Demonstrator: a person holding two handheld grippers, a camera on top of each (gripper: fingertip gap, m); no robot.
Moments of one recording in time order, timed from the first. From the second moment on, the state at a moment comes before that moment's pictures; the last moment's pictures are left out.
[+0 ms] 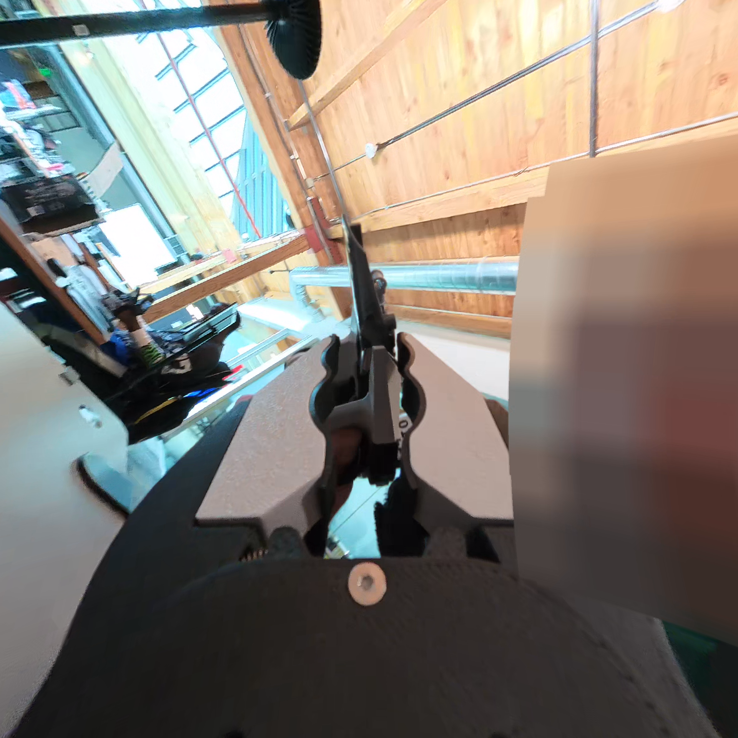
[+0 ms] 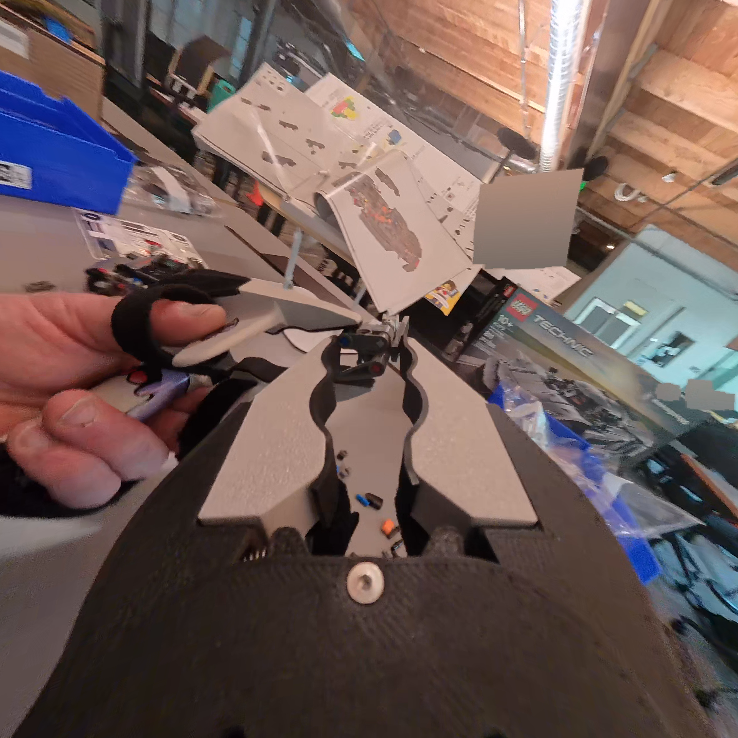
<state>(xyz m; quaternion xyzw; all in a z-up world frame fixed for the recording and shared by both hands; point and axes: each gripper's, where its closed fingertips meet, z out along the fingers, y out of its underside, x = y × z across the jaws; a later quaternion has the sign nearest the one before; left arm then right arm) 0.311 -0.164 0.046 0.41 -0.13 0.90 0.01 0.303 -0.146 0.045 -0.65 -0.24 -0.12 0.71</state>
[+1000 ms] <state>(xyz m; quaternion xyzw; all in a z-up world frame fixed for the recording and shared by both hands) 0.202 -0.154 -0.011 0.55 -0.29 0.77 -0.12 0.202 -0.164 -0.007 -0.57 -0.45 0.38 0.58</state>
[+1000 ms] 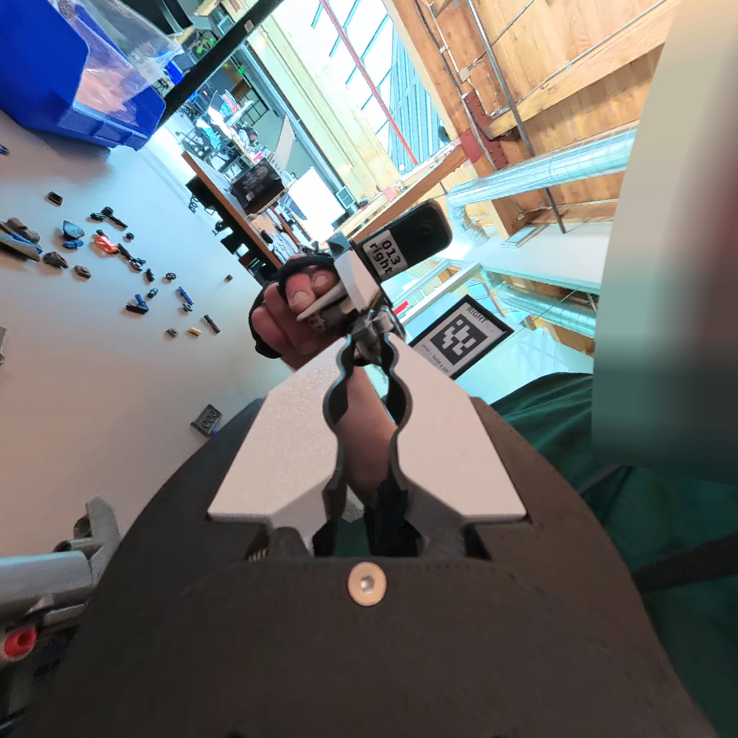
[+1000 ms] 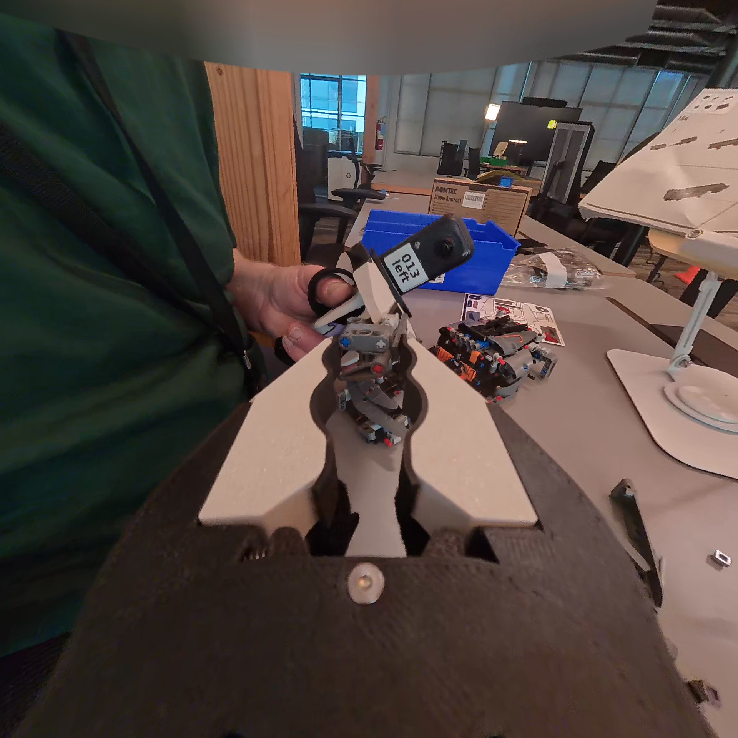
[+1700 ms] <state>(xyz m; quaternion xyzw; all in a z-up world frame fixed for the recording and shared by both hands) 0.216 -0.145 -0.029 0.61 -0.39 0.64 -0.25 0.216 -0.146 -0.016 -0.67 -0.47 0.11 0.55</state>
